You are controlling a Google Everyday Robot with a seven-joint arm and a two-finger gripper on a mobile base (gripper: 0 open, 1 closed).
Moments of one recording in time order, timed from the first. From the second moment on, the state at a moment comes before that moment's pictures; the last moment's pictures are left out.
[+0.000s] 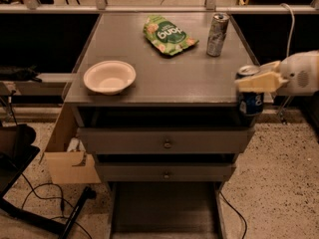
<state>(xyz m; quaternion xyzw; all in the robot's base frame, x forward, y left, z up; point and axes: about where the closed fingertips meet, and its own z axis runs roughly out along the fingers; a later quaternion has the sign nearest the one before) 0.579 -0.237 0.884 -0.35 0.79 0.27 0.43</state>
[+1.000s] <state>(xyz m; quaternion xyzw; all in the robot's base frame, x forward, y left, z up) 0.630 -0.247 0.933 -0.28 0.78 0.25 0.51</state>
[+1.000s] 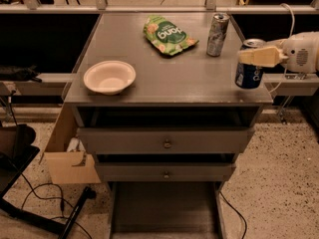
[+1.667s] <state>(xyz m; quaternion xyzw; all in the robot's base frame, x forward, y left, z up) 0.655 -0.224 0.897 -0.26 0.76 0.24 0.55</state>
